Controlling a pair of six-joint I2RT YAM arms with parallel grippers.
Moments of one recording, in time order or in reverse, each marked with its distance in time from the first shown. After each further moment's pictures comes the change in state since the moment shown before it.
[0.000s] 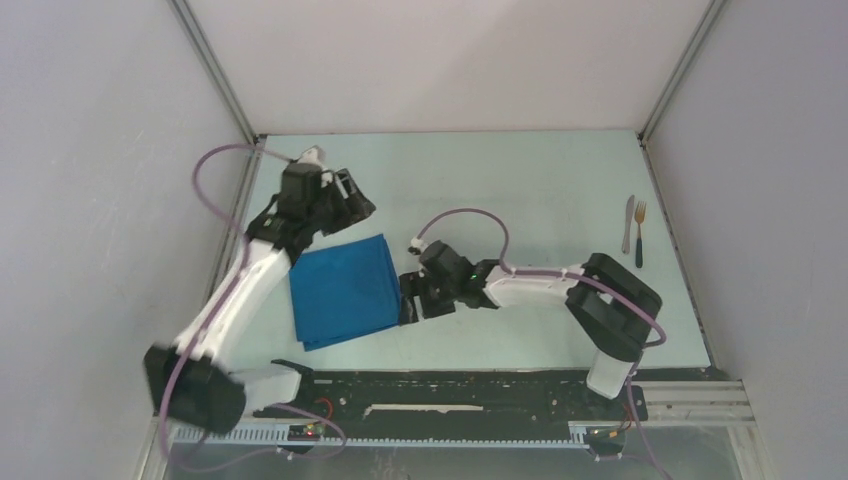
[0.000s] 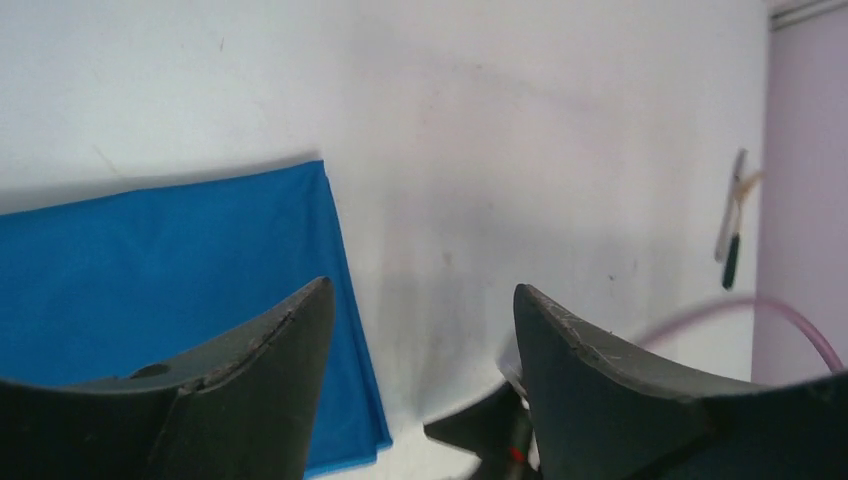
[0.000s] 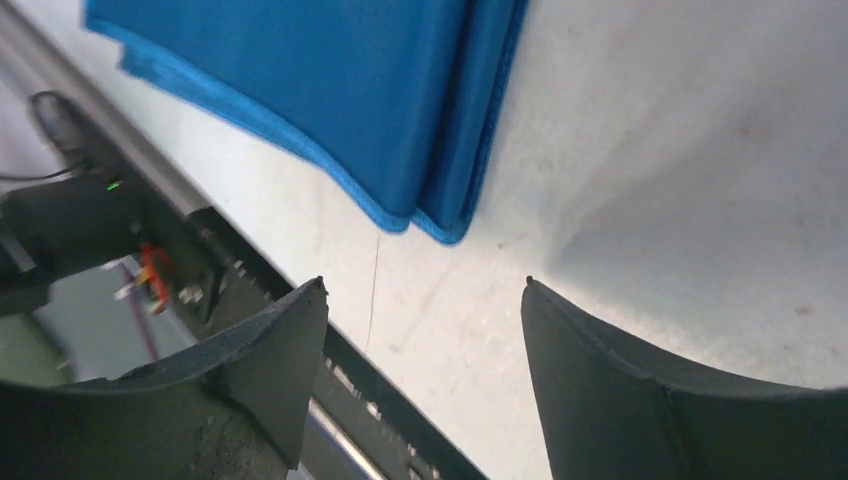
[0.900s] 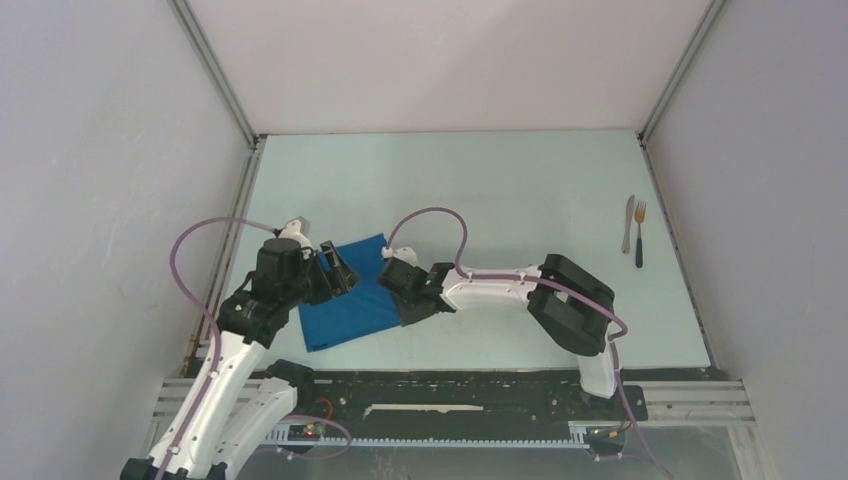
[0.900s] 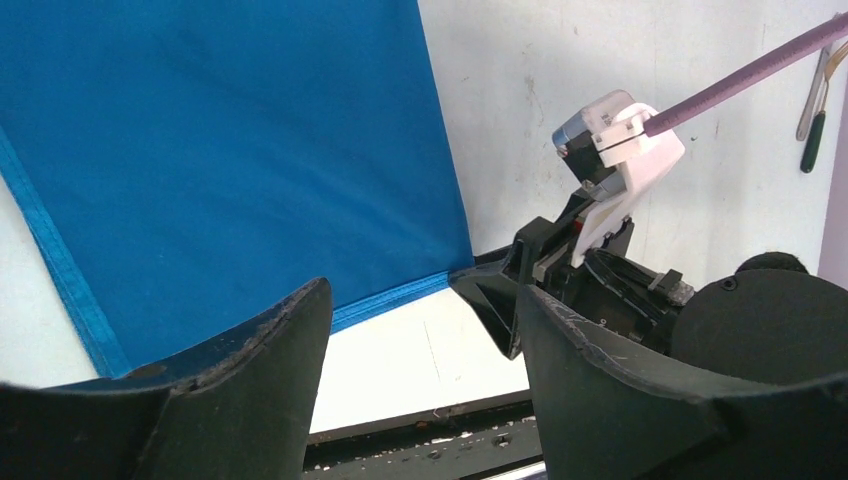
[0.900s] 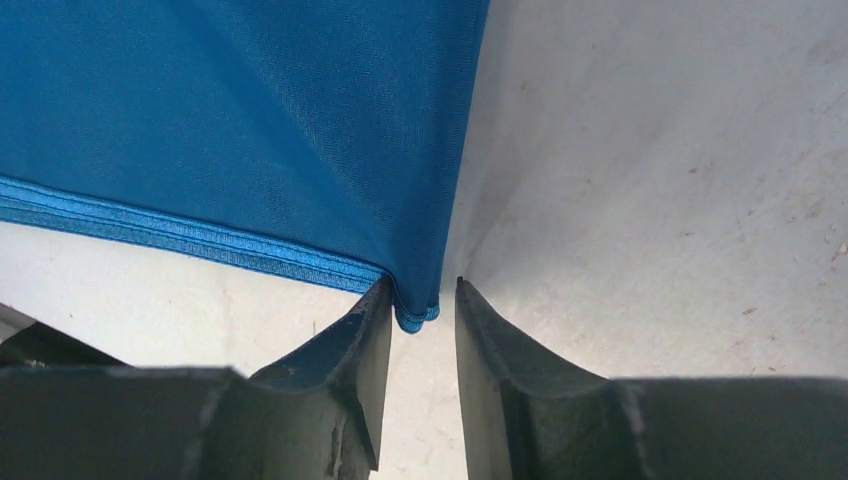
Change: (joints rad) left arm 0.000 -0.620 -0.392 -0.254 0.049 0.031; right arm 0.182 0.252 0.383 -0.391 0.473 -0.029
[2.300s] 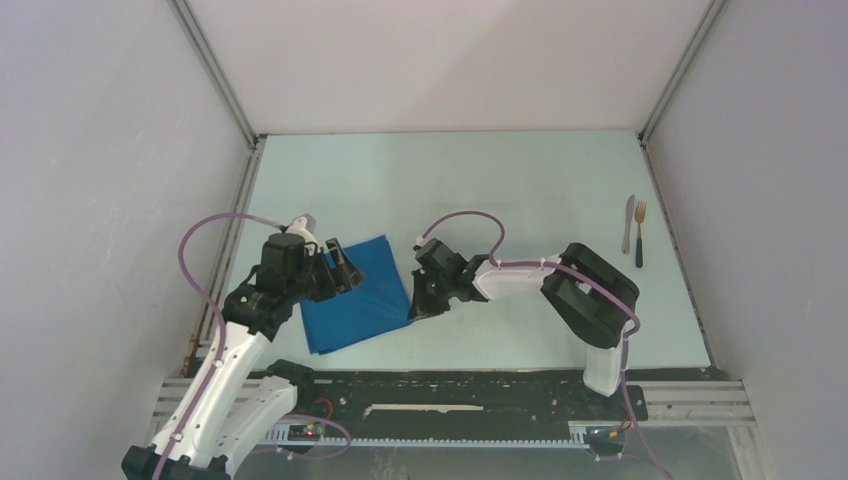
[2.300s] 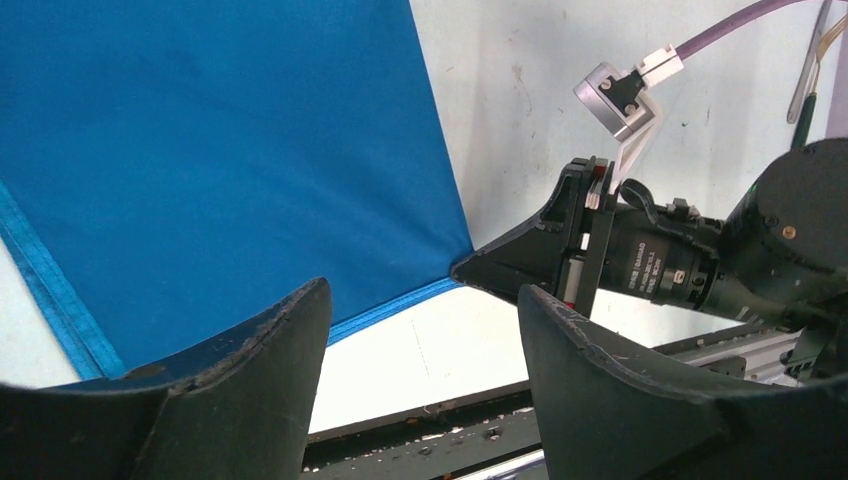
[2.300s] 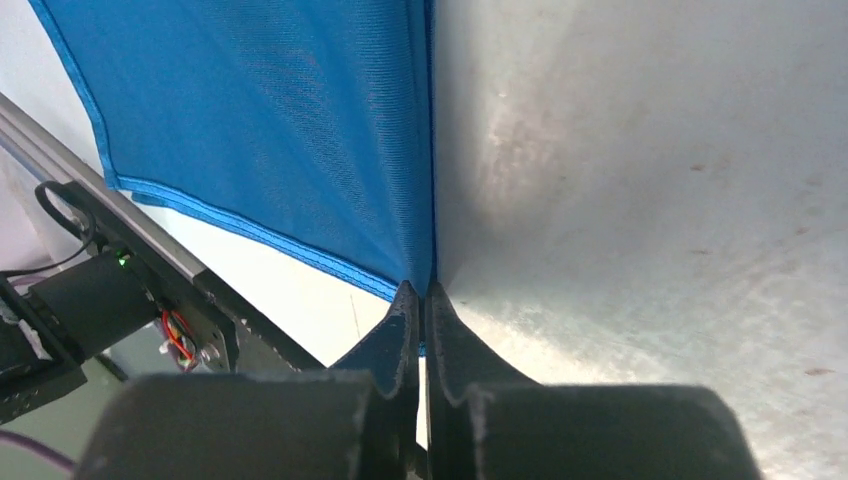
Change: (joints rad) left arm 0.000 0.049 0.001 0.032 0.044 0.001; right arm -0.185 -0.094 -0.277 0.344 -0.412 0.181
